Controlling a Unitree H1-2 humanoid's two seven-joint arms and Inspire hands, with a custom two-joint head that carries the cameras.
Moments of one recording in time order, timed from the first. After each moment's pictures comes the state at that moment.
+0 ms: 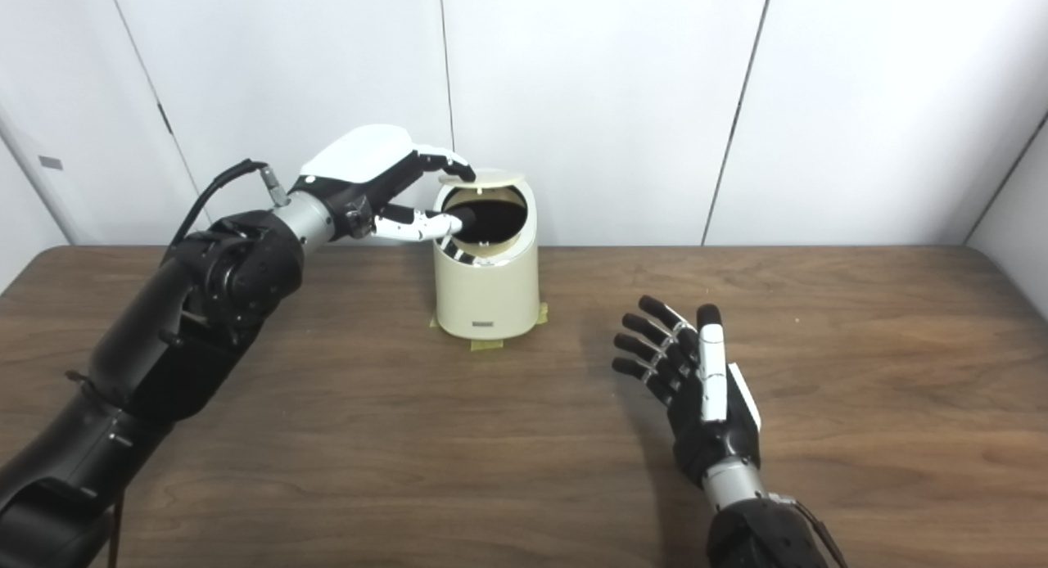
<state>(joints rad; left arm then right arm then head) -0.81 0.42 -0.44 0.01 0.70 0.22 -0.48 -0.07 0.03 -0.13 -0.24 0.27 0.38 0.02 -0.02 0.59</state>
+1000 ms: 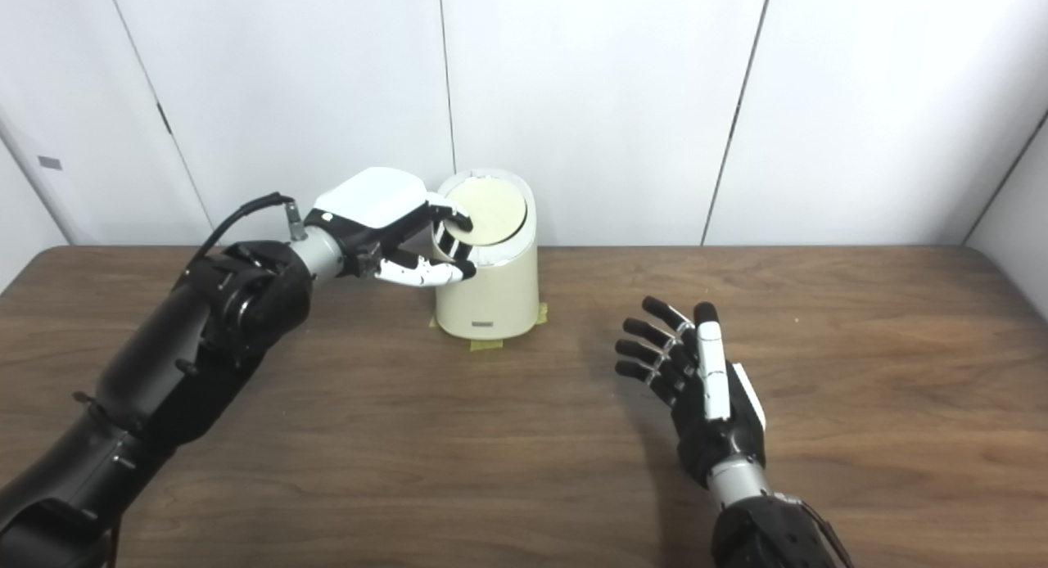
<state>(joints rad) -0.76 0.42 -0.49 0.01 0.87 0.11 -0.54 -0.07 0.03 -0.13 -0.27 0.29 0.43 -0.01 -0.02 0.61</state>
